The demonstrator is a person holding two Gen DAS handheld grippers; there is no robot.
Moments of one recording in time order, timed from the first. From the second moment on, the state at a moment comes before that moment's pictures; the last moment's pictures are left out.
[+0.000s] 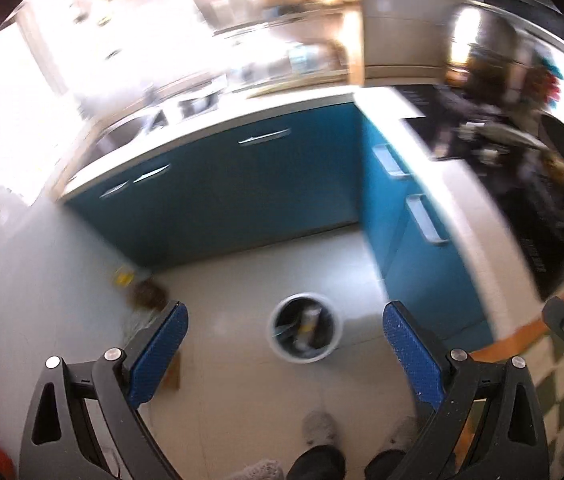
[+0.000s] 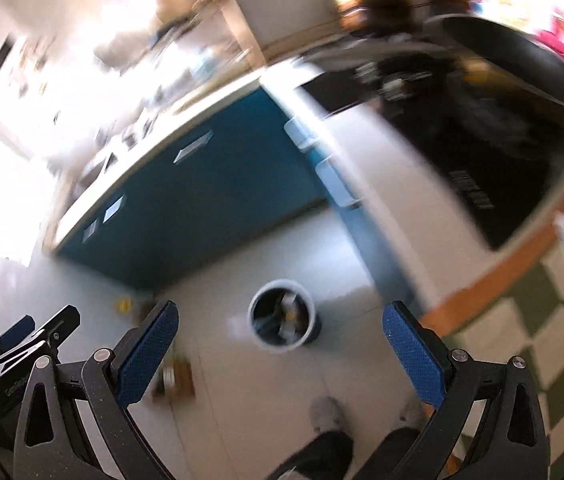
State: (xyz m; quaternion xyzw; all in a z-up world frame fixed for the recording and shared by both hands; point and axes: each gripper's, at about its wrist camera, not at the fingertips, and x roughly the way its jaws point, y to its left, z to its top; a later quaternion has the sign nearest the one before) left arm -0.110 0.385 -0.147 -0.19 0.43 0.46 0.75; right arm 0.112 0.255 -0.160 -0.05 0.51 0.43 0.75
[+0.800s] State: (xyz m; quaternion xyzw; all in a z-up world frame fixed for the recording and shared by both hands) left arm 0.336 0.171 -0.295 -0.31 0.67 0.13 0.67; right arm 0.405 -0.097 -0.302 0.15 0.64 0.05 0.75
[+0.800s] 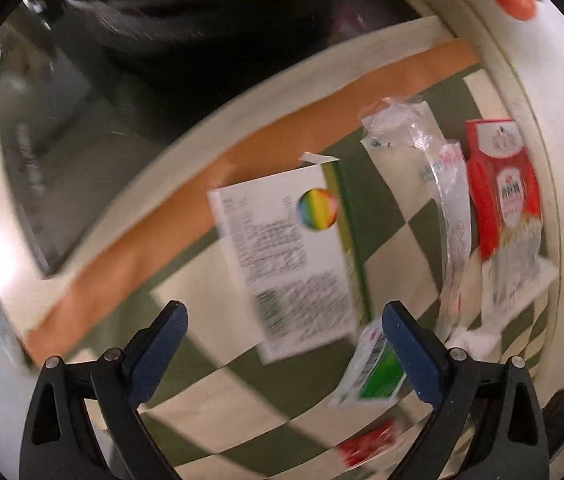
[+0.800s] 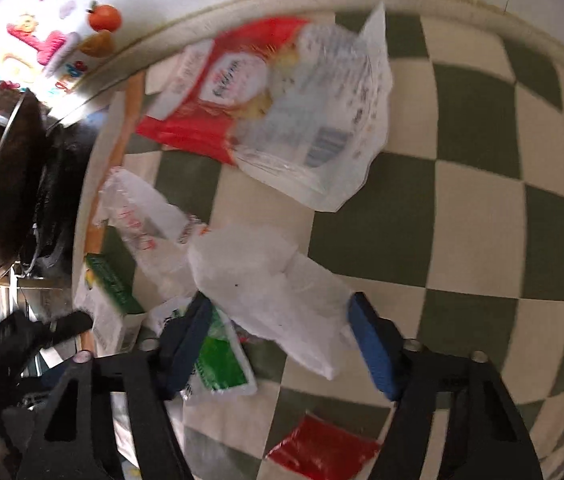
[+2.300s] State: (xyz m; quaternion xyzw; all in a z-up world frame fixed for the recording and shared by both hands) left arm -0.038 0.457 -0.309 -0.31 0.56 0.32 0.70; right arm 0.138 0.317 -0.337 -0.05 0.63 0.38 0.68
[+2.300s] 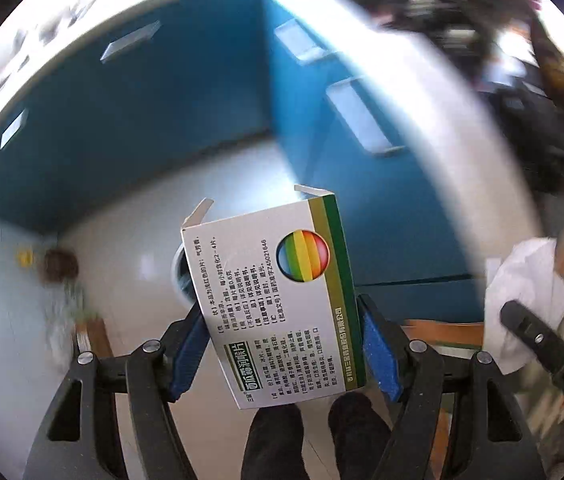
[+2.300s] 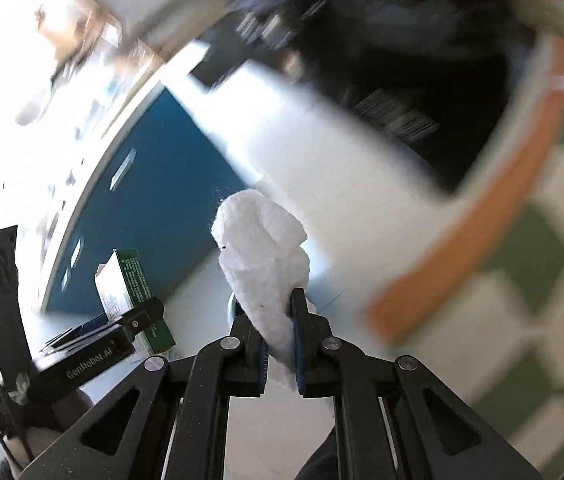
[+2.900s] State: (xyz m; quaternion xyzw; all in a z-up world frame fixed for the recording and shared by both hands) left arm -0.177 0.613 -0.756 -0.55 0.55 0.32 0.54; right arm 0.006 0.512 -0.804 -0.19 0.70 0.42 0.54
